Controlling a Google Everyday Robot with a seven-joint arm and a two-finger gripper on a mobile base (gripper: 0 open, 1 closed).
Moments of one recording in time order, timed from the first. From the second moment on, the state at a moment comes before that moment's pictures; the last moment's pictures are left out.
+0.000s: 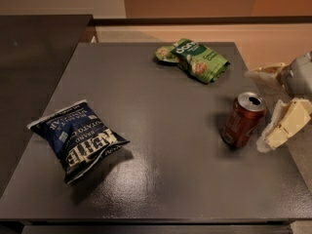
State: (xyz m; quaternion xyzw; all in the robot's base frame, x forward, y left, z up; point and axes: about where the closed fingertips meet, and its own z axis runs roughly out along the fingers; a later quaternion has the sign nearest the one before) arm 0.428 -0.196 0.918 -0.58 0.72 0.22 0.30
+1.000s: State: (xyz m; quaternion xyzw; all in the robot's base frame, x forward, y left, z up) arm 0.428 -0.193 0.916 -0.57 0.70 0.27 0.33
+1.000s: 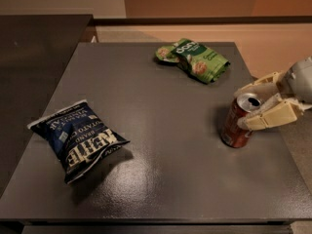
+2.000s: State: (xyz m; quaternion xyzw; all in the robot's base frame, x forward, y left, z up) arm 0.443 -0.147 0.940 -0.62 0.74 0.16 0.23
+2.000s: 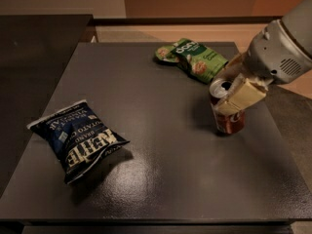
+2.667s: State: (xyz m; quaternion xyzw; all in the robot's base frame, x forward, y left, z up) arm 0.458 -0.127 0.920 -0.66 0.74 0.08 0.11
